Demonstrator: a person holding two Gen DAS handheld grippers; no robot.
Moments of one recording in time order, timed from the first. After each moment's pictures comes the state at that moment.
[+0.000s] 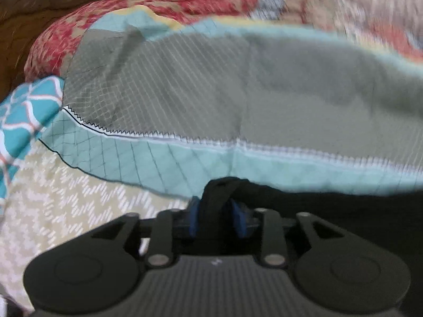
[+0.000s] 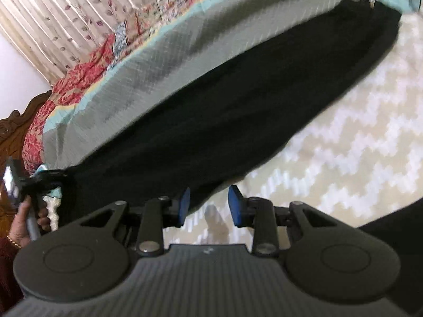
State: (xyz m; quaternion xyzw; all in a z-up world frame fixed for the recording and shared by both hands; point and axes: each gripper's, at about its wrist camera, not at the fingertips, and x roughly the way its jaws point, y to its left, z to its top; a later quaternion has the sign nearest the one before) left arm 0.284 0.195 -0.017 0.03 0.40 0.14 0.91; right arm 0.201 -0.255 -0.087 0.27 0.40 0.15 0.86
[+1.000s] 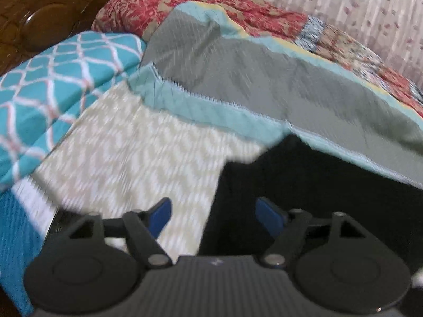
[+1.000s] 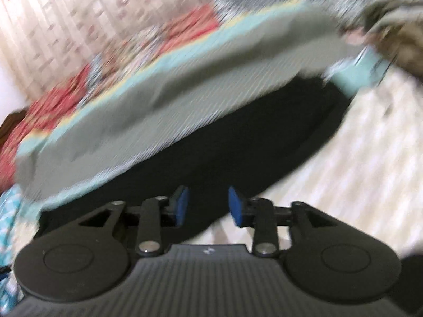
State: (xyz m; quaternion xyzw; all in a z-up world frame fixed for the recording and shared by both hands) left arm 0.133 0.283 0.032 -0.11 0.37 0.16 0.91; right arm 0.246 -0.377 -0.017 0.20 0.31 0.03 0.93
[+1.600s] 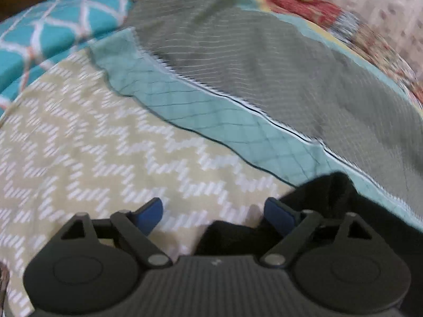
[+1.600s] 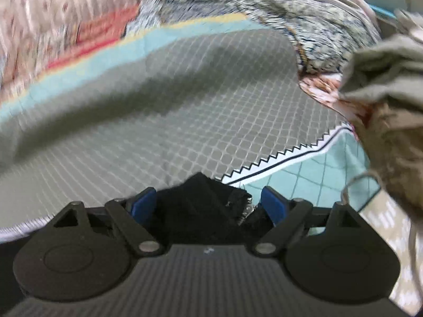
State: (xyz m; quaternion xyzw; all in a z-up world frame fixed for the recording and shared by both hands) left arm 0.250 0.310 -0.044 -0.17 0.39 0.16 0.89; right arm 0.417 -0.440 -0.066 0.05 0.37 -0.08 0.92
